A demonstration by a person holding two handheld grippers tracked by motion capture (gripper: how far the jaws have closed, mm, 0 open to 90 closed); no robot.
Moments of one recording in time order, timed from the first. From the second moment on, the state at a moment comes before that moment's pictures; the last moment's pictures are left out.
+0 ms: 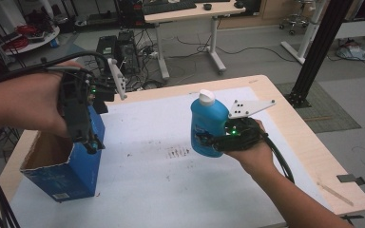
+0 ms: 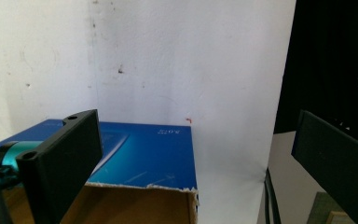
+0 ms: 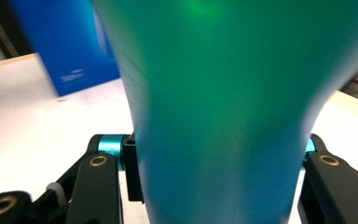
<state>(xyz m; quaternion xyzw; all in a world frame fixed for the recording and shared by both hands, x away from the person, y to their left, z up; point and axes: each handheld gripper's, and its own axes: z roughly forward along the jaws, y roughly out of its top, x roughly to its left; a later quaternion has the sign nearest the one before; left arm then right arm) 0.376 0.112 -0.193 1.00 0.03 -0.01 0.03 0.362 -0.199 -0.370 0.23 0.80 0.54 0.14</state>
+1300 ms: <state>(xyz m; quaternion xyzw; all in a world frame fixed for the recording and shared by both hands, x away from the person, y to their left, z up) 0.348 0.067 -0.242 1.00 0.00 -0.04 0.03 0.338 -0.079 -0.394 0.04 0.84 0.54 -0.03</state>
